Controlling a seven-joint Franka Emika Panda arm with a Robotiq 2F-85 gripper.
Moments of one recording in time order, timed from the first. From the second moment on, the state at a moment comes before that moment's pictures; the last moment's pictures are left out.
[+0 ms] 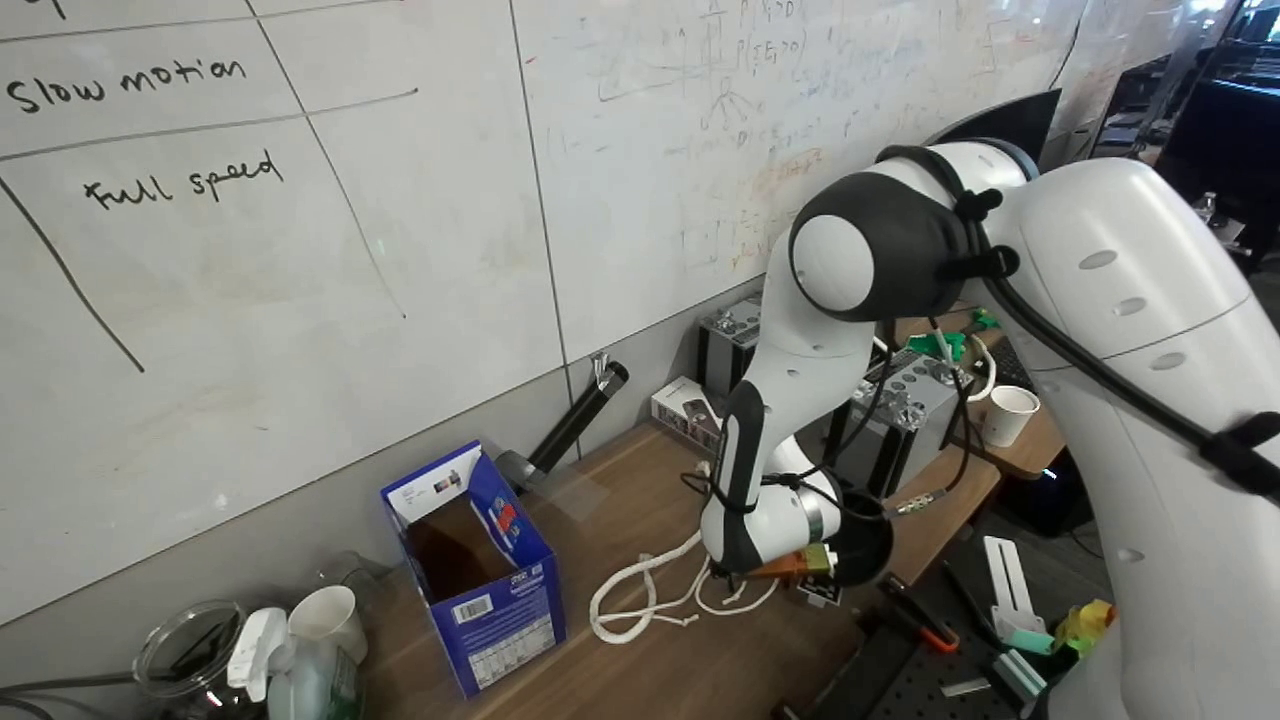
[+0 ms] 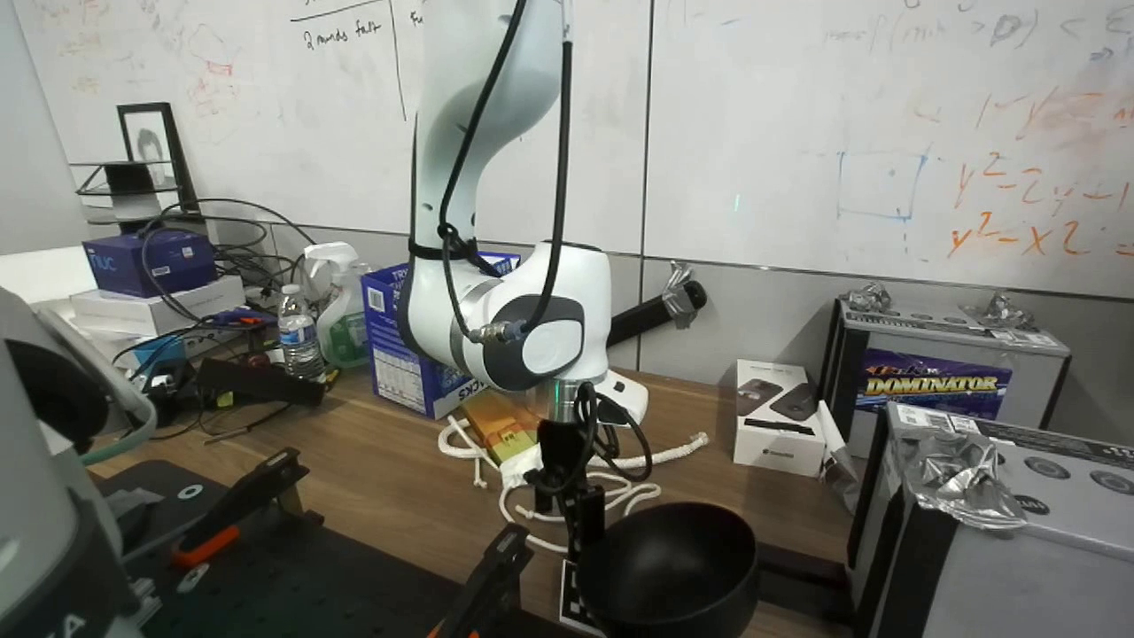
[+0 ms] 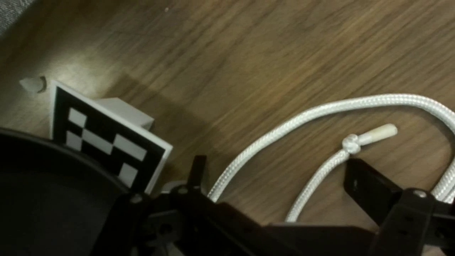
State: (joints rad) arm -0.05 0.79 -0.02 -2.41 0.23 3.10 0.34
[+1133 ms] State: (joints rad) arm -0.23 0.87 0.17 -2.29 0.23 3.10 0.28
